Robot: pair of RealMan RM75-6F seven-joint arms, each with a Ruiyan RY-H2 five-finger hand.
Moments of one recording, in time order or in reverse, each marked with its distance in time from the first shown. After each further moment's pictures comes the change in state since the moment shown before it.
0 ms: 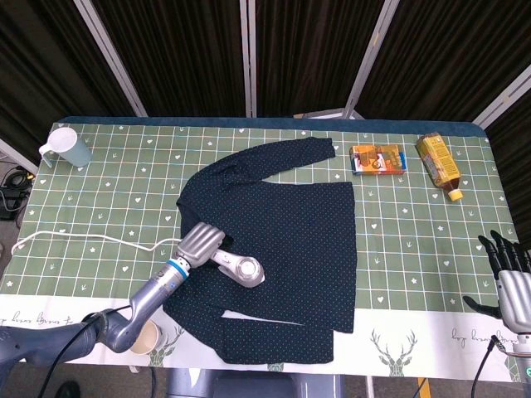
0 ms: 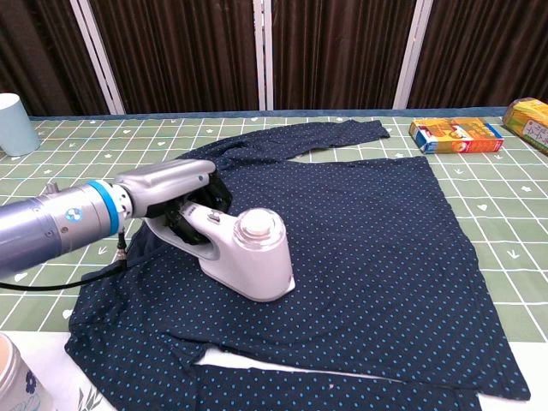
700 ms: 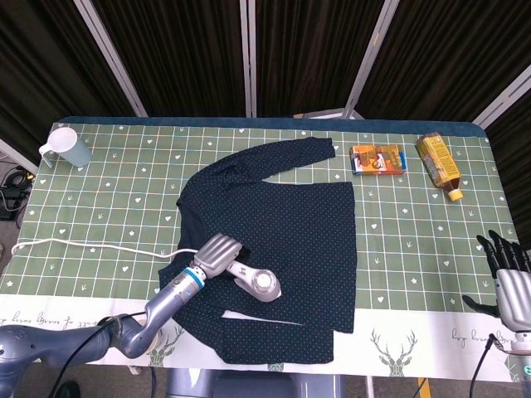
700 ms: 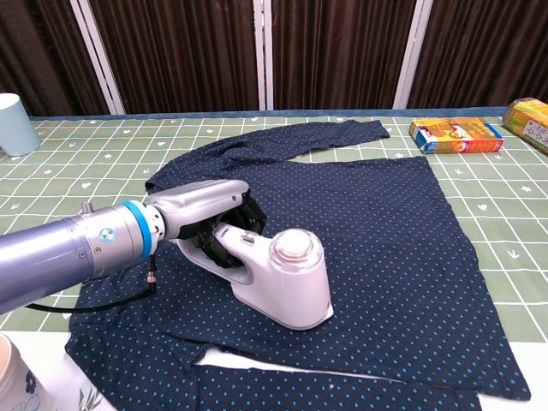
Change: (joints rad) left arm -0.026 -0.074 0.001 -0.013 -0.007 -0.042 -0.017; right arm 0.007 -0.006 0.002 0.008 0.014 -0.017 -0.005
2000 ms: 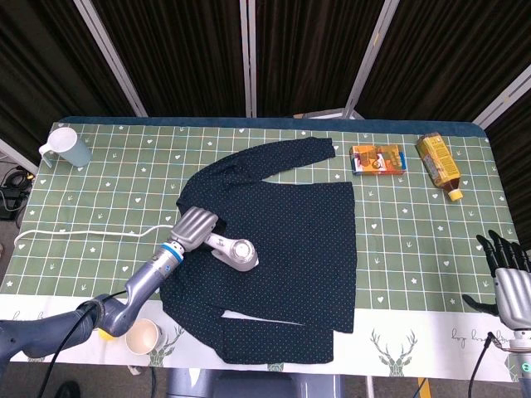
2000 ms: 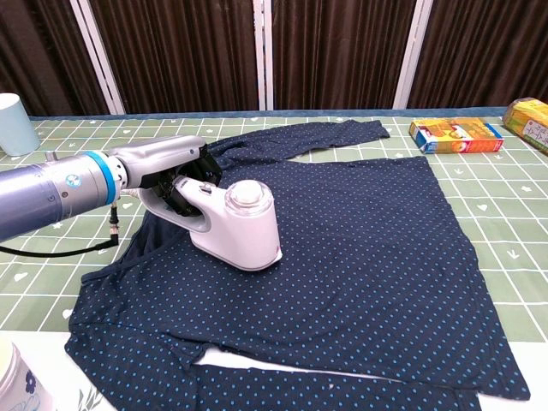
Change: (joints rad) left arm -0.009 0.100 -0.050 0.073 -0.015 -0.016 -0.020; right arm 0.007 -0.010 0.004 0.006 0.020 -0.017 -0.023
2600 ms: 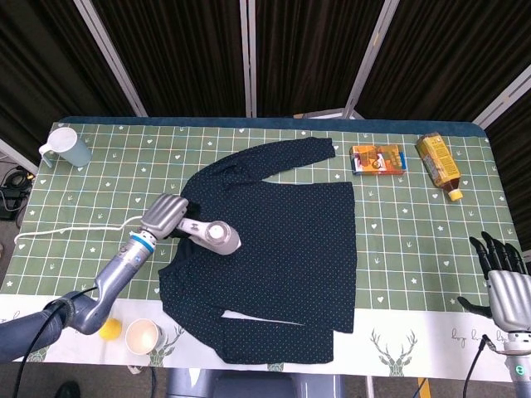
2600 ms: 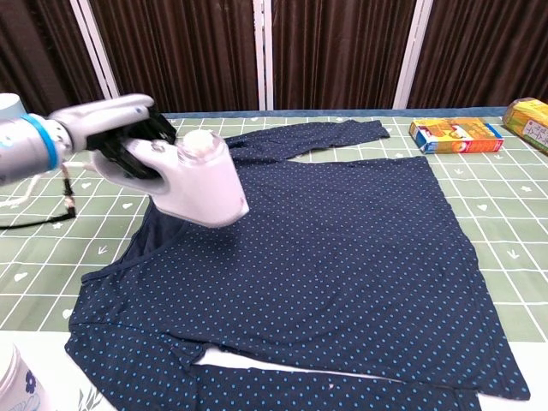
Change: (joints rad) left arm 0.061 0.141 -0.026 -0.072 0.036 0.036 -0.138; right arm -0.003 -0.012 -0.009 -0.015 -0.019 0.017 -0.048
